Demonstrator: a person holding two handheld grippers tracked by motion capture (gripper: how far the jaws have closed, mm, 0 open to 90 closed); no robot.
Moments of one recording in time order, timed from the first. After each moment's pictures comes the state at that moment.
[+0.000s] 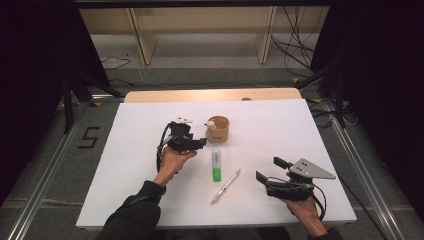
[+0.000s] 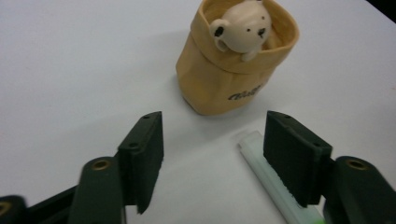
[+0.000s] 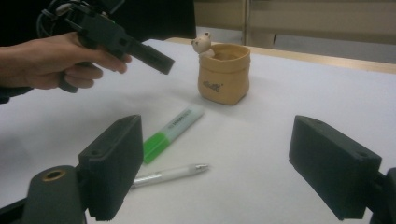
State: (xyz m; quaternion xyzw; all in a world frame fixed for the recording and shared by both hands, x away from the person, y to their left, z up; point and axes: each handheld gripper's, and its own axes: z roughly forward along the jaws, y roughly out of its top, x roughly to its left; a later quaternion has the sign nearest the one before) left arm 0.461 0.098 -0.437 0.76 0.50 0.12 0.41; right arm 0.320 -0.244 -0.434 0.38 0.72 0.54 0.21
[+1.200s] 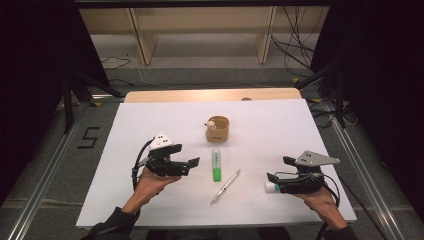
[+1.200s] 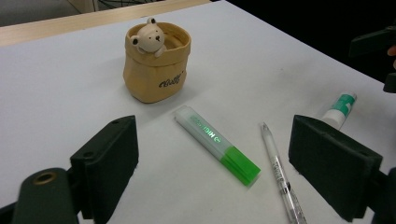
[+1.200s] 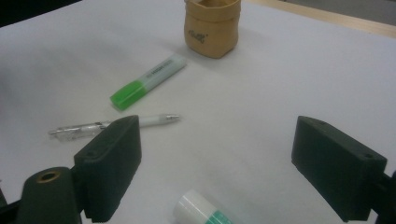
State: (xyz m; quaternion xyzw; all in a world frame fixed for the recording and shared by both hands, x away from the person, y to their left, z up) left arm 0.376 0.141 -0.412 0.77 0.38 0.12 0.50; right arm 0.342 -0.274 -0.427 0.36 0.80 0.45 0.17
